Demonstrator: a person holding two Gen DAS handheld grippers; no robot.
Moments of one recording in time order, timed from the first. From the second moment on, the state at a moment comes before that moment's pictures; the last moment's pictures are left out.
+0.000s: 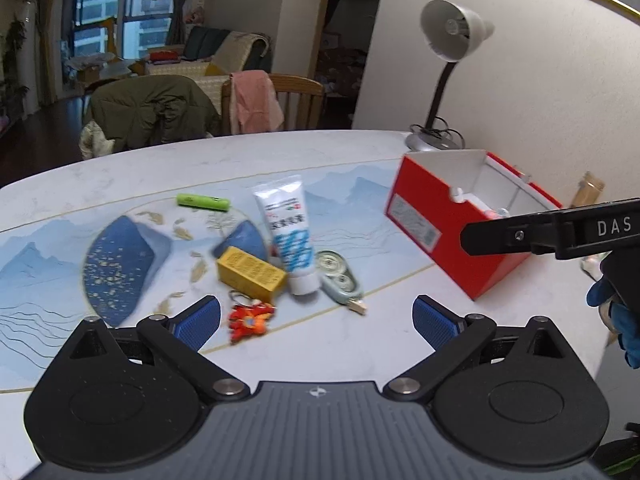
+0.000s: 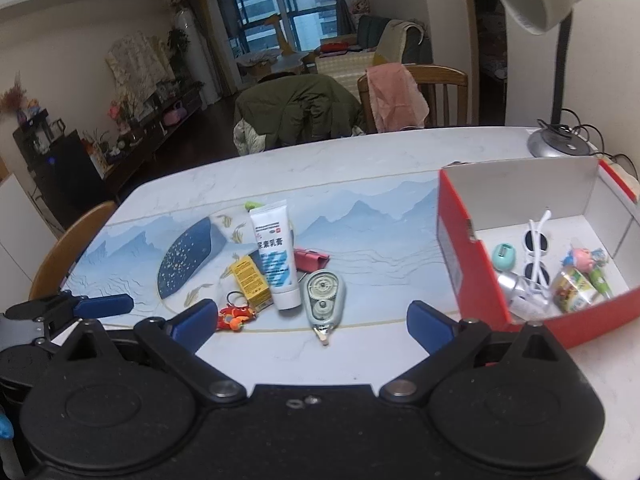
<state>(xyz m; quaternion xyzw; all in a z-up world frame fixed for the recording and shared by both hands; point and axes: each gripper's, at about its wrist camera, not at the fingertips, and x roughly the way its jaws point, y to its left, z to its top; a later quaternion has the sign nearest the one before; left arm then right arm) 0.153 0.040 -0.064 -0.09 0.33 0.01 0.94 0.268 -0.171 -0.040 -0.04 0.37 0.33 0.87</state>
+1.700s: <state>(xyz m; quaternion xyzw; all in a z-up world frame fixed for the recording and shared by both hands) 0.236 0.076 -0.167 -0.08 0.40 0.07 0.91 0.349 -0.052 -0.158 -0.20 0.46 0.31 0.81</state>
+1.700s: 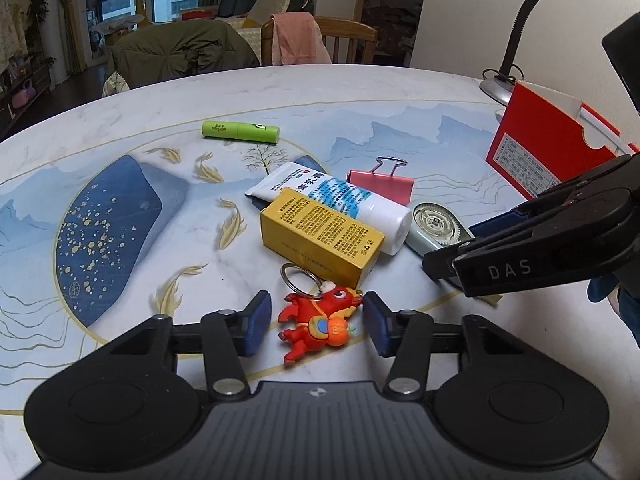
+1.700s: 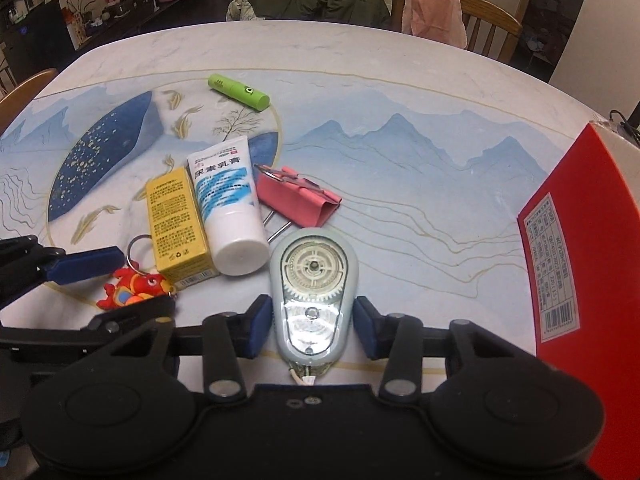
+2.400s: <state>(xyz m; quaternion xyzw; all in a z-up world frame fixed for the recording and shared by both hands) 0.207 0.080 -0.157 -0.12 0.40 0.07 0.90 0.305 -0.103 -0.124 -0.13 0.46 0.30 0.83</state>
